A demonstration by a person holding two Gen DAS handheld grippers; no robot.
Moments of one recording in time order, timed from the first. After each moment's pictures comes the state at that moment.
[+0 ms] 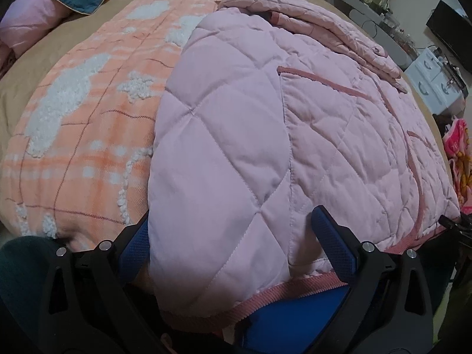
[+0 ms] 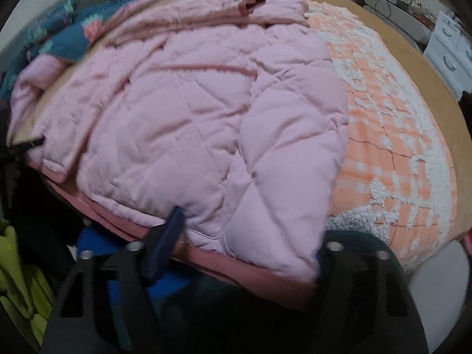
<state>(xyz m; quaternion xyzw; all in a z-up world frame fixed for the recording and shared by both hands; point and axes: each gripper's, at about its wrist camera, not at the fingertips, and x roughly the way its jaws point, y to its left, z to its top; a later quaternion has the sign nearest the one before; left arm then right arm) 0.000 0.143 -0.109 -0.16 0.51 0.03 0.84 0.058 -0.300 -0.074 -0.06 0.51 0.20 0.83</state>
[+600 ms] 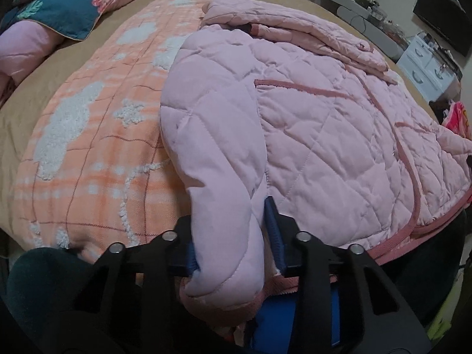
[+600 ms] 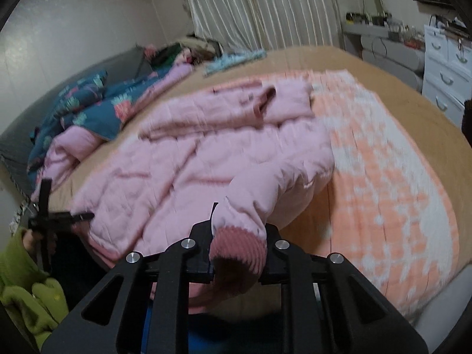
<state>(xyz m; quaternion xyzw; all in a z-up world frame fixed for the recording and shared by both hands) -0.003 0.129 -0.088 -0.12 0.49 0.02 0.86 0.068 -0.314 0.009 0.04 0.35 0.26 0.90</state>
